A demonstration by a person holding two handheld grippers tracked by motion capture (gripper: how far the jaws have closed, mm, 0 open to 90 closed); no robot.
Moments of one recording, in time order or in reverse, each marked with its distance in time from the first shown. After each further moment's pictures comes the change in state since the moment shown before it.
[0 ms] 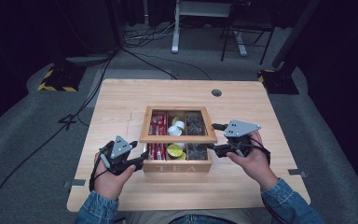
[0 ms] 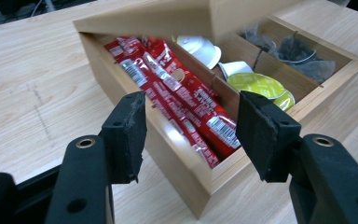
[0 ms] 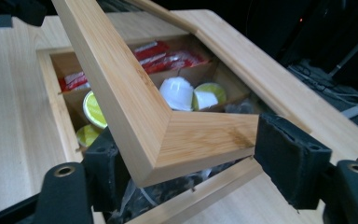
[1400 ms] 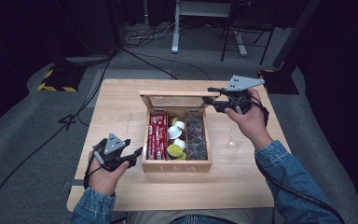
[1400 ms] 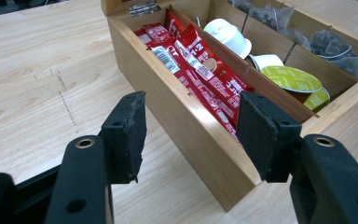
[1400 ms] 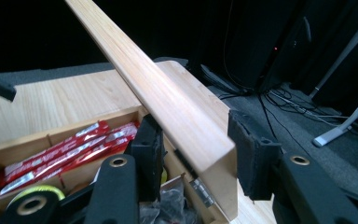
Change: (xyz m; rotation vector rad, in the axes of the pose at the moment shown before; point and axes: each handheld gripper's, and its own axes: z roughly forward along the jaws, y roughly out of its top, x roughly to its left) left arm 0.023 -0.005 0.005 0.016 0.021 -0.027; right arm -0.080 0.076 0.012 -0.094 -0.043 0.058
